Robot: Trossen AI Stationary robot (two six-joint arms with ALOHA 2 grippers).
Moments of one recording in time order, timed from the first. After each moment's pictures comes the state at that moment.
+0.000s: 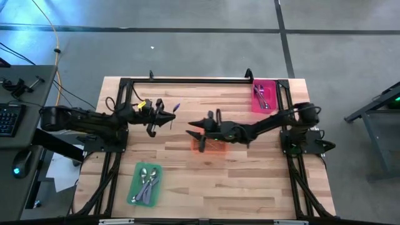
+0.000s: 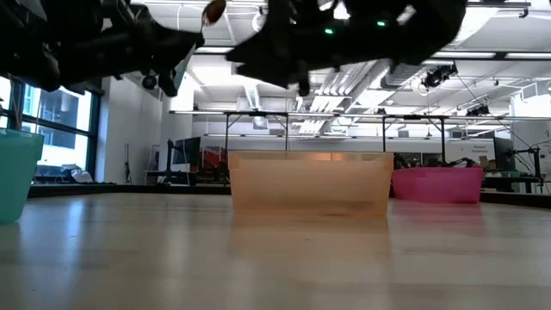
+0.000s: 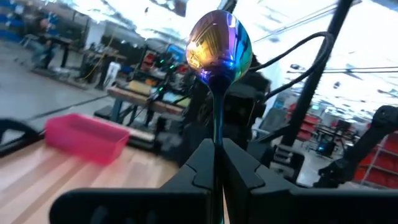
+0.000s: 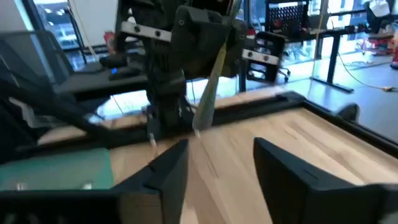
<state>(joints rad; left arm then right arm) 0.29 1.10 0.15 1.17 0.31 -0.40 0.10 1.82 0.92 0.86 0.32 0.12</state>
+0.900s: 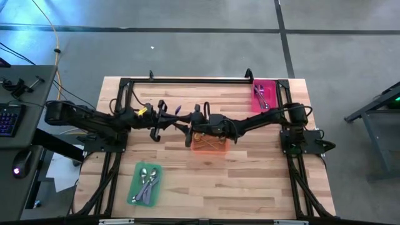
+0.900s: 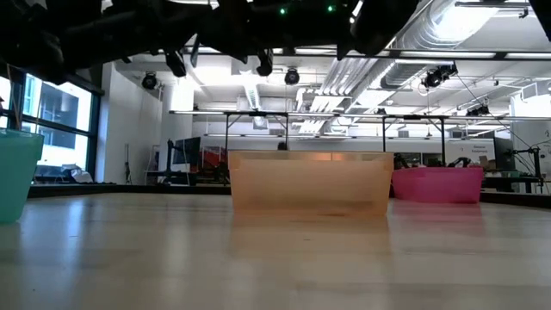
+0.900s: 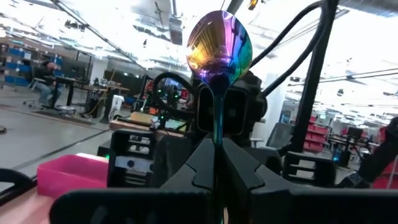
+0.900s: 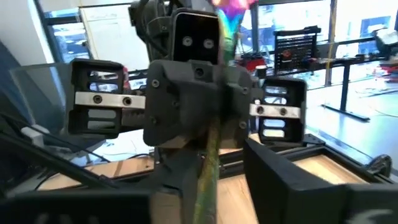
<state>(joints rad) 0.10 1.18 0.22 1.29 0.11 -0.26 0.05 1.96 1.21 0.84 0.24 0.09</state>
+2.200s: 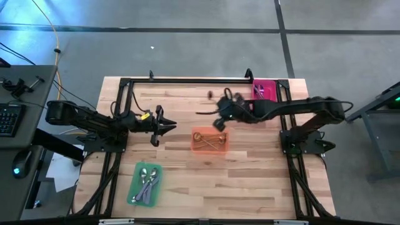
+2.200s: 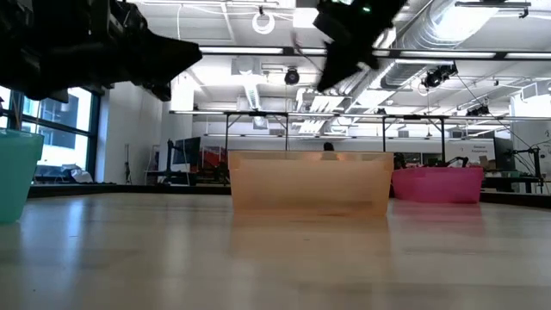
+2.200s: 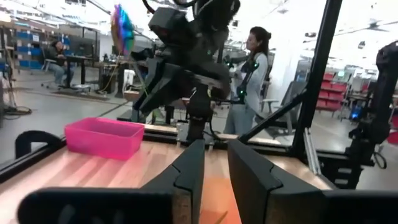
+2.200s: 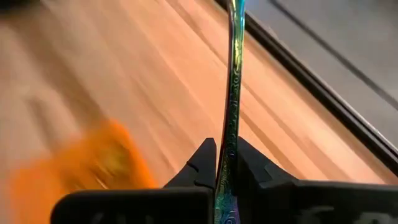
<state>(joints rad) 0.09 1.20 0.10 1.28 0.09 -0.14 -0.03 1.51 1.21 -0.51 0.45 0.36</state>
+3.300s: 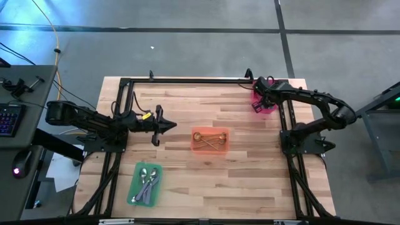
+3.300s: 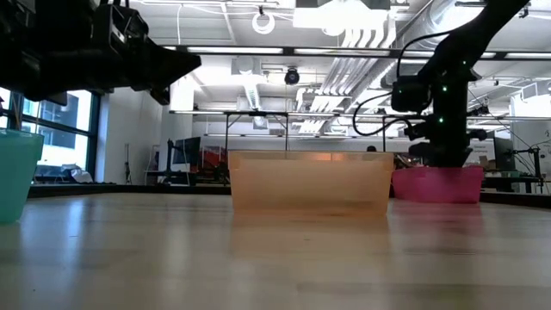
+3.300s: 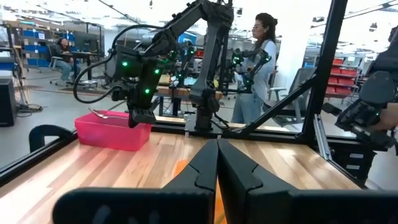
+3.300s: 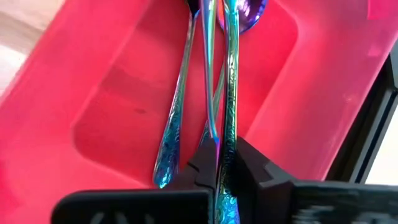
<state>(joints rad) 0.11 1.20 0.09 1.24 0.09 -0.09 -0.82 1.37 0.71 -0.71 0.33 0.22</state>
